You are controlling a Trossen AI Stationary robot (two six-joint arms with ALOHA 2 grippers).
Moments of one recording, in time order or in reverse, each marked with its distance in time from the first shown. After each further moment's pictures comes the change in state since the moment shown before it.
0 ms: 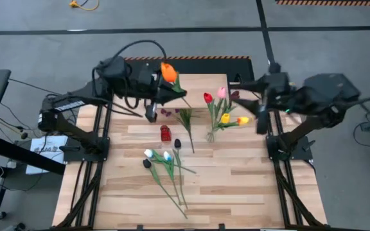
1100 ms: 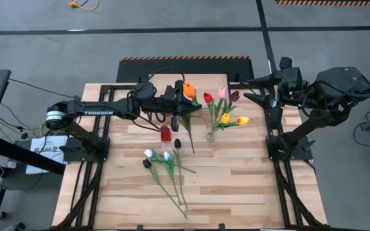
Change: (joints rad) left arm 0.020 0.099 -0.489 0.590 -0.047 -0.106; right arm 0.000 -0.067 0.000 -0.090 -0.002 -0.027
